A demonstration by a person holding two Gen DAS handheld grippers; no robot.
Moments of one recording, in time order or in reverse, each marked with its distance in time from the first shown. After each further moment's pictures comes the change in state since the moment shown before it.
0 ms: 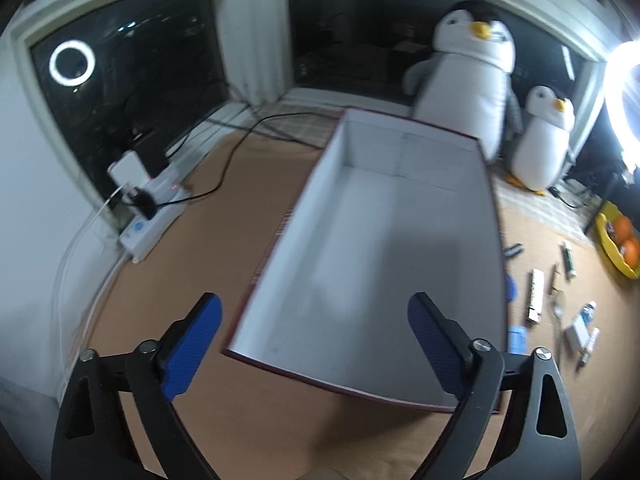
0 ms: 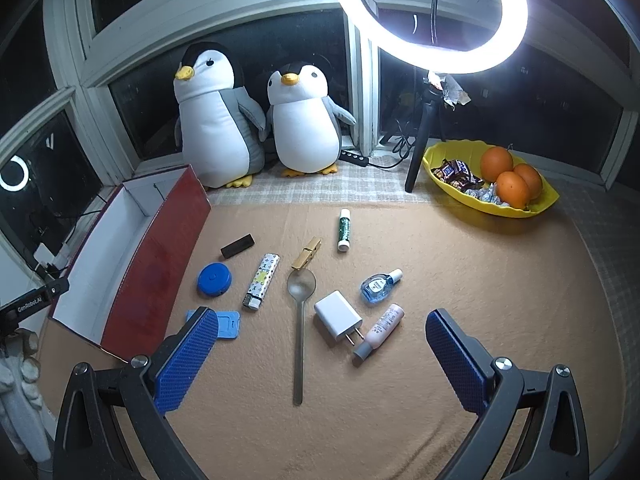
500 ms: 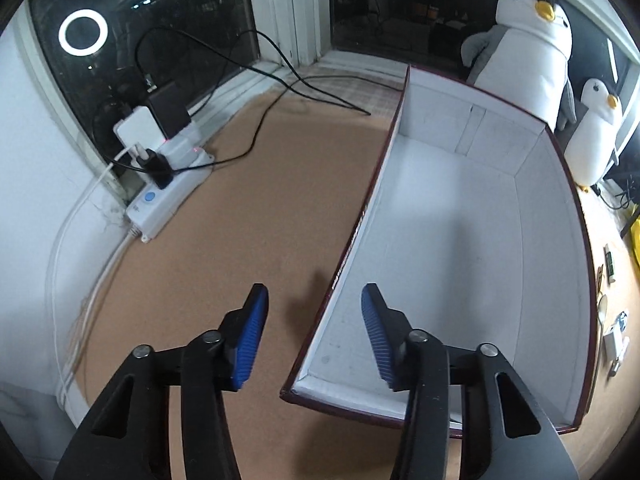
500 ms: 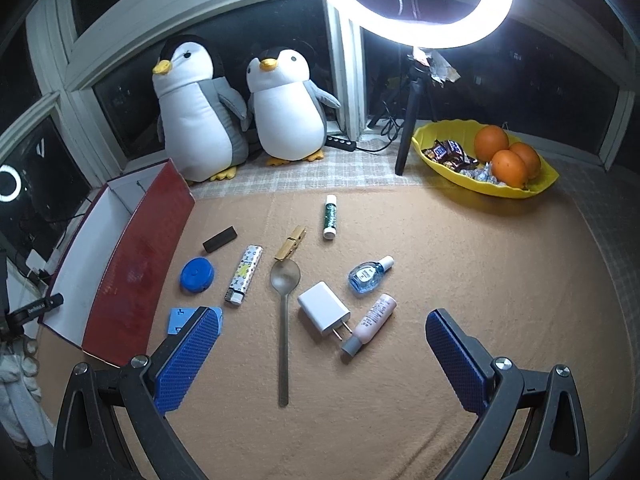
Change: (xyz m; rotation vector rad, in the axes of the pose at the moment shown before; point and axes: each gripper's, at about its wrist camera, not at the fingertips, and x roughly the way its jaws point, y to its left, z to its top) left arm 0.054 0.036 -0.003 -0.033 0.097 0.053; right arm 0.021 -0.027 -0.009 0.065 0.028 -0.001
